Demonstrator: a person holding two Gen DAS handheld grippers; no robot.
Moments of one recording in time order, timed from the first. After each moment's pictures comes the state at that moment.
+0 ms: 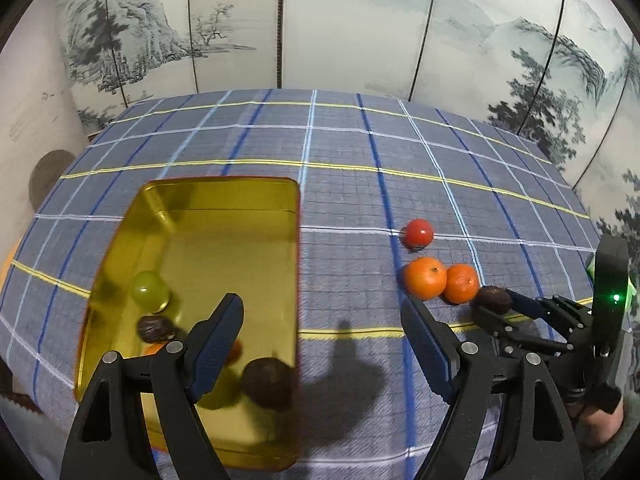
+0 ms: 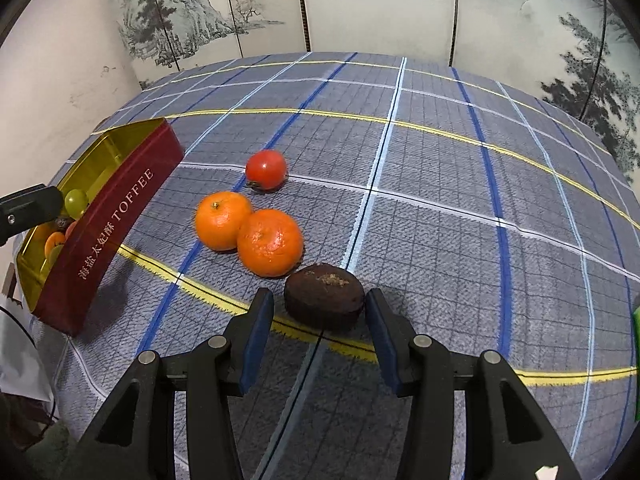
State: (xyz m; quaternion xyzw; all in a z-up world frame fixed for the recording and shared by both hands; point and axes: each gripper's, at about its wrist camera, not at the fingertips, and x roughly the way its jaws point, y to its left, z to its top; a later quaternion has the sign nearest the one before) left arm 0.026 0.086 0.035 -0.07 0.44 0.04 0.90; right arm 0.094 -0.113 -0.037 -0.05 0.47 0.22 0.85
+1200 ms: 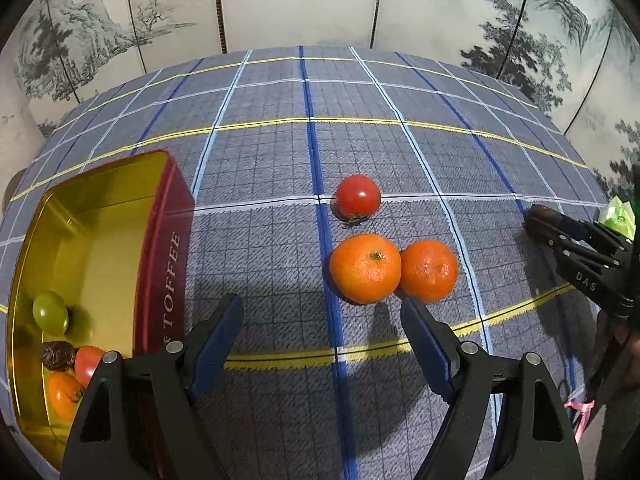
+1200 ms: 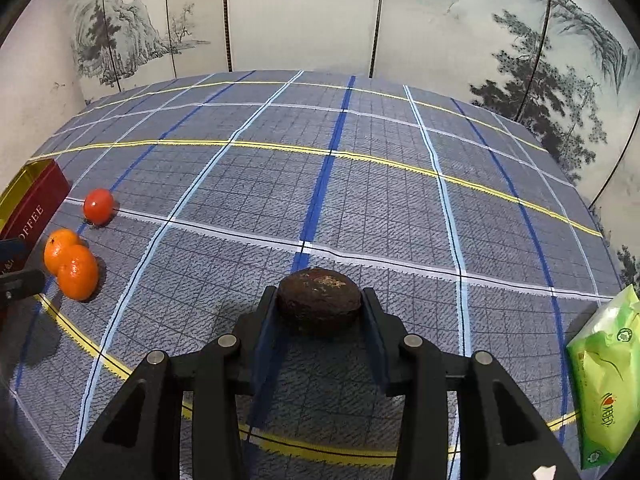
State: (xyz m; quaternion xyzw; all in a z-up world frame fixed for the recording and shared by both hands) left arm 0.083 0.022 -0.022 -0.02 0.49 -0.01 0.87; right arm 0.150 -0.217 -0.046 -0.07 0.44 0.13 0.89
